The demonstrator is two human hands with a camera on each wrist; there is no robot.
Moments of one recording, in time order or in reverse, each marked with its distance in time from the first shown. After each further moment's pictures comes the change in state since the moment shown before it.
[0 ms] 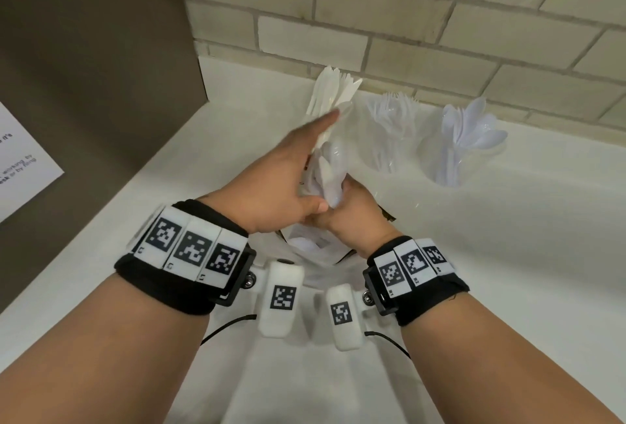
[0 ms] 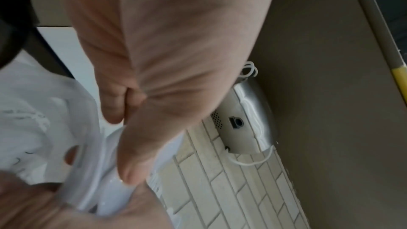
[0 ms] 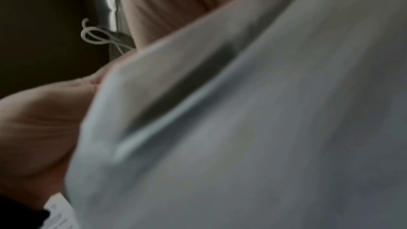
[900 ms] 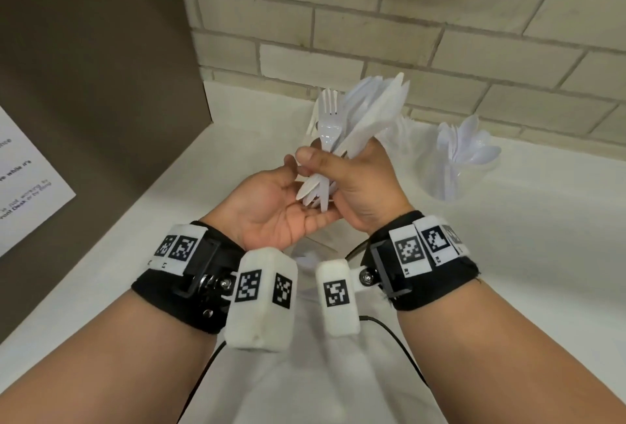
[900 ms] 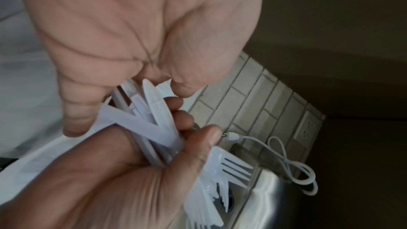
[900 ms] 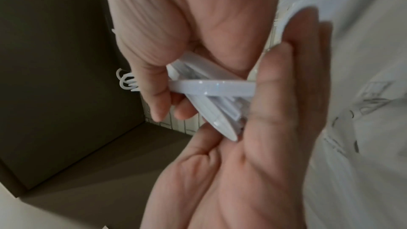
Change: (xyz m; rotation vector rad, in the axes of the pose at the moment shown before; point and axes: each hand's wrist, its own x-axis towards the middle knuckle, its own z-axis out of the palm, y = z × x) left_hand 0.003 0.011 0.000 -1.518 -0.086 -0.583; right_hand 0.006 -0.072 -0.016 0.744 0.012 -0.154
